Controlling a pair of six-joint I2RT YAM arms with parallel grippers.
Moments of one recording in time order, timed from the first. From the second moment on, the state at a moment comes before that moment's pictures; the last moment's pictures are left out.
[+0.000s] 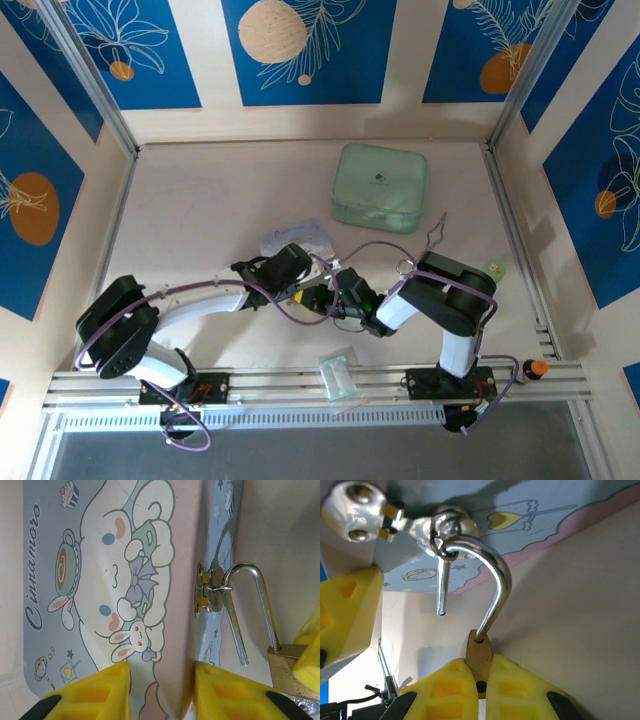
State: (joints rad) left arm -0.91 1.48 0.82 -0.36 -0.42 0.41; right arm 0.92 1.82 0.45 0.87 -0.20 1.15
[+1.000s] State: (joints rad) left arm -0.91 1.47 0.81 -0.33 -0.41 0.42; right arm 0.83 1.80 0.45 0.85 -0.13 1.16
